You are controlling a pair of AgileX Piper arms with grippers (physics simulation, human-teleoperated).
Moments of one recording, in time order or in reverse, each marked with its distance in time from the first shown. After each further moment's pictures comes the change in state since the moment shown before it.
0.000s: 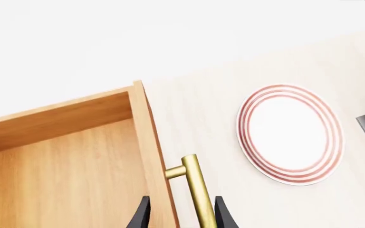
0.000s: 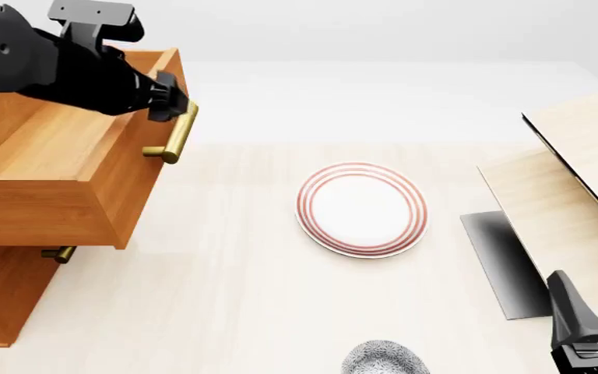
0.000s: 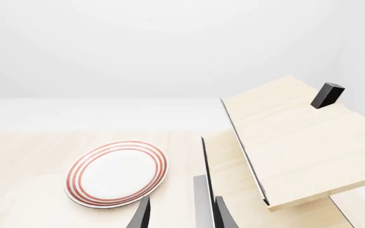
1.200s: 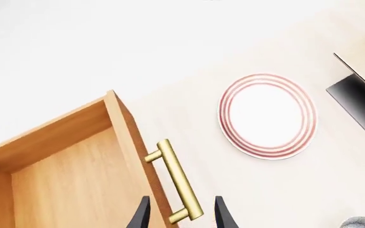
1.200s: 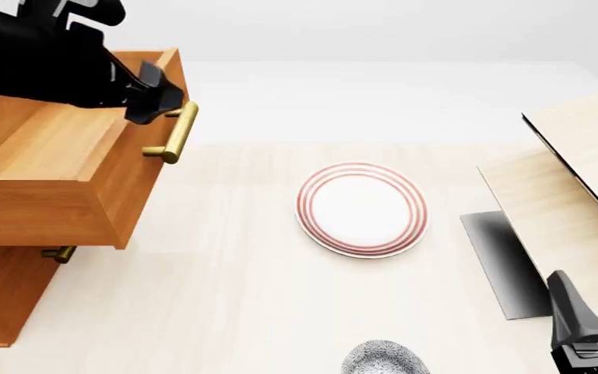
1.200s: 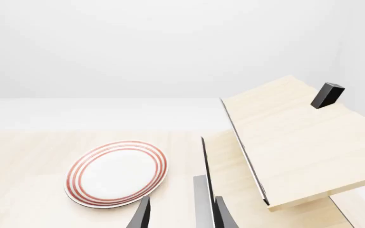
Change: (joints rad) left arm -0.086 -0.163 0.011 0.080 0.155; right arm 0.000 0.000 0.000 0.000 0.000
